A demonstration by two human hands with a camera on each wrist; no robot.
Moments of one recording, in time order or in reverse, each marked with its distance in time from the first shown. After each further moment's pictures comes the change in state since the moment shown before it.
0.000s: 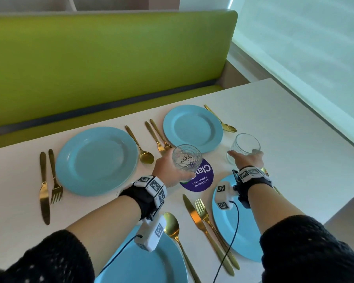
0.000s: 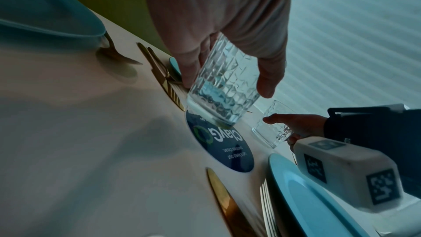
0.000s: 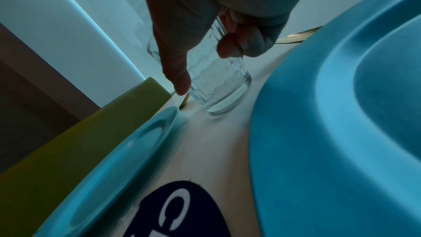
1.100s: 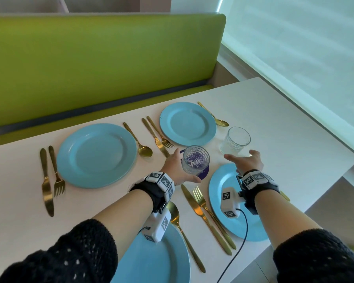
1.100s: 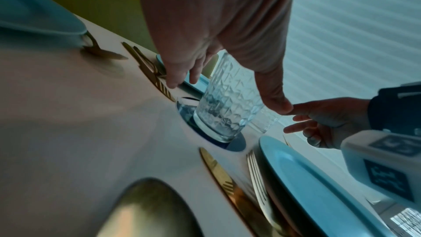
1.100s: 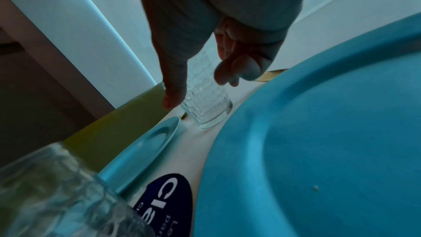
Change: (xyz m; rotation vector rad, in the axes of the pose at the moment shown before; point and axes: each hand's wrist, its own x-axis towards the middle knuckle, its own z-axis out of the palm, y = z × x) left_hand -0.024 0.009 0.011 0.215 -0.213 -0.019; right_hand -0.016 0.032 -0.020 -0.071 -0.034 -0.016
